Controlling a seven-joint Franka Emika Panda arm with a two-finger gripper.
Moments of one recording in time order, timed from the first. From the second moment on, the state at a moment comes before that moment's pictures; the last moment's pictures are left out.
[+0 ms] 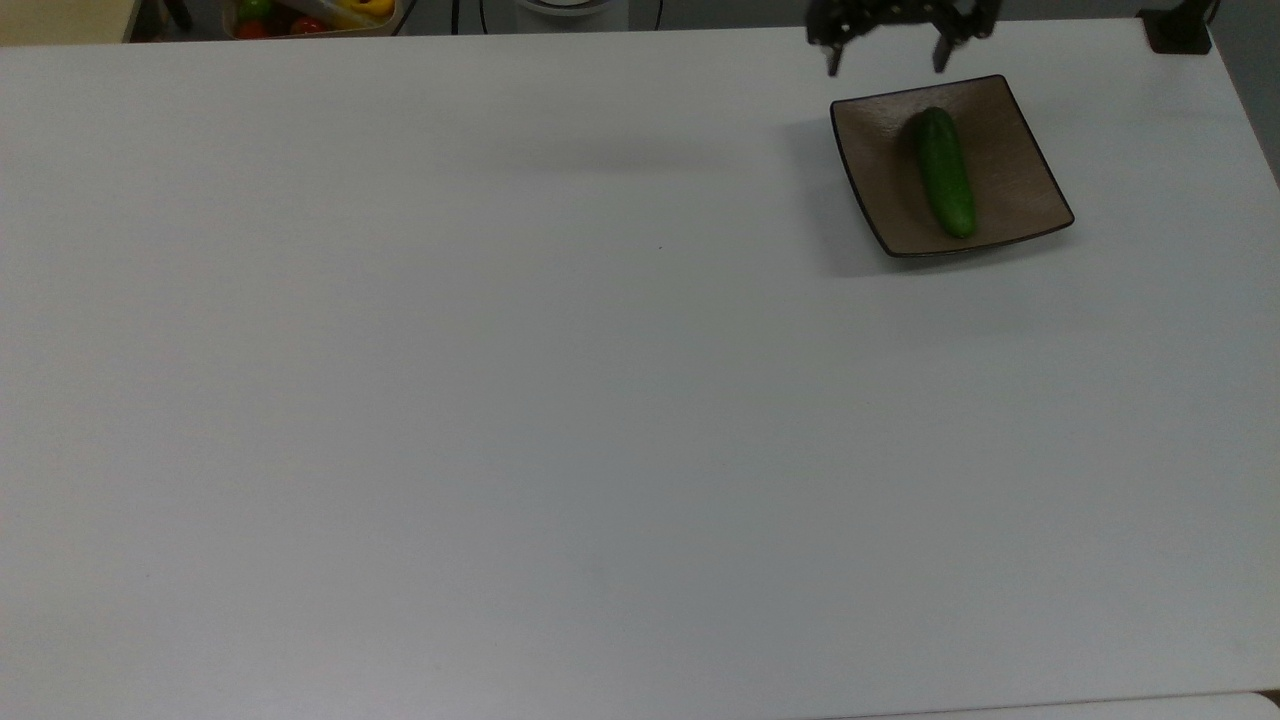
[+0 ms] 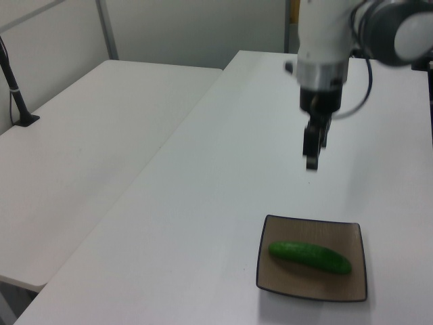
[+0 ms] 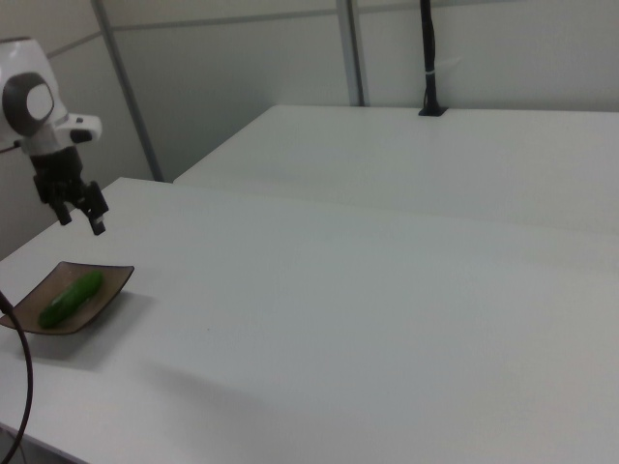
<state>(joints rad) 0.48 0.10 0.13 -1.72 0.03 1.82 0.53</state>
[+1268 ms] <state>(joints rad) 0.14 -0.03 -0.01 -1.71 0.03 1.78 0.04</state>
